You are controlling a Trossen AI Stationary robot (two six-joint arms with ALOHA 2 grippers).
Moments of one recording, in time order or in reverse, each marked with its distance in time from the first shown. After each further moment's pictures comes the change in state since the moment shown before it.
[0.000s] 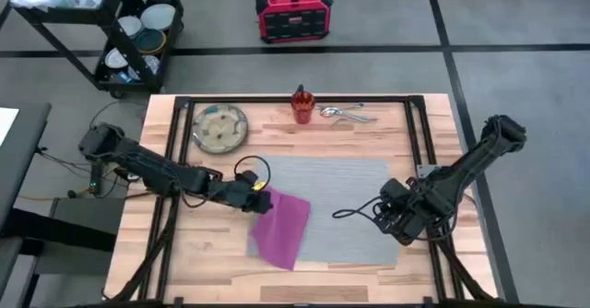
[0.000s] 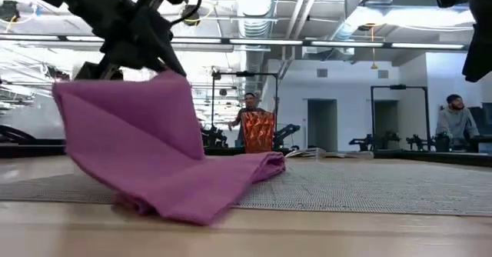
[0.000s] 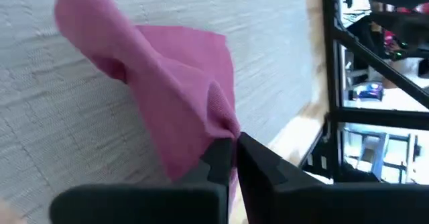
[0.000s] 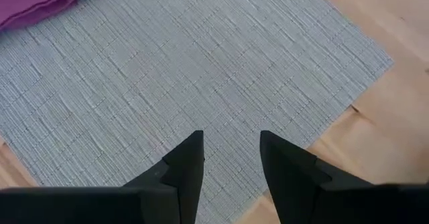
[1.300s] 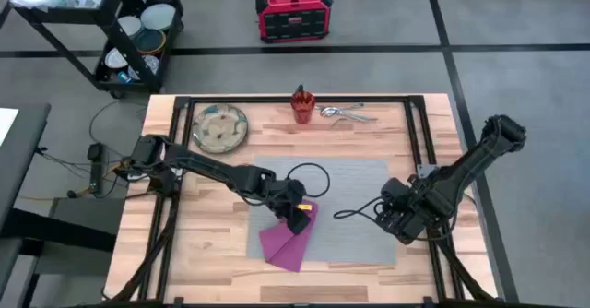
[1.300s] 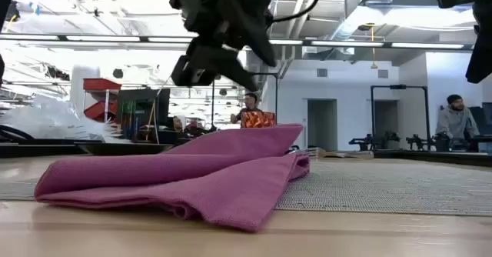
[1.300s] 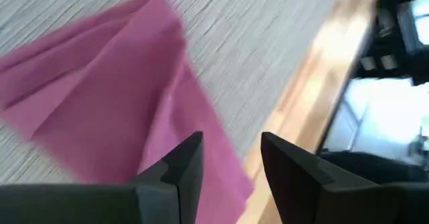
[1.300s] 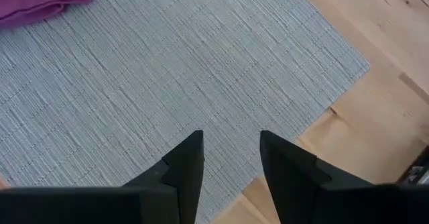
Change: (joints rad) left arm 0.101 0.456 0.607 -0.507 0.328 0.520; right arm 0.009 0.000 0.000 -0.052 -0.008 -0.026
